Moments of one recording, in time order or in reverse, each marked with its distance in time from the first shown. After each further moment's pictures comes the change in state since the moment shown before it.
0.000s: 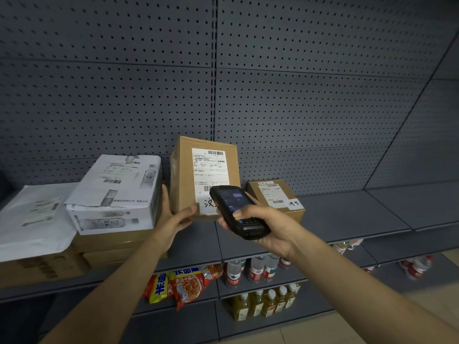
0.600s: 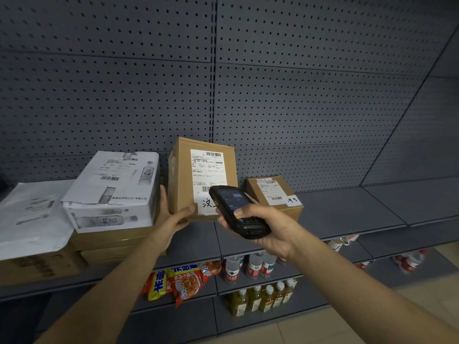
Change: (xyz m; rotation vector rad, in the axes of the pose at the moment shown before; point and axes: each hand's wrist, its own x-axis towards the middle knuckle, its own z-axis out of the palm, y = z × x) left_hand 0.001 -0.009 -0.010 0.012 -0.010 -0.021; right_hand 0.002 0.008 -0.001 0.046 0.029 0.004
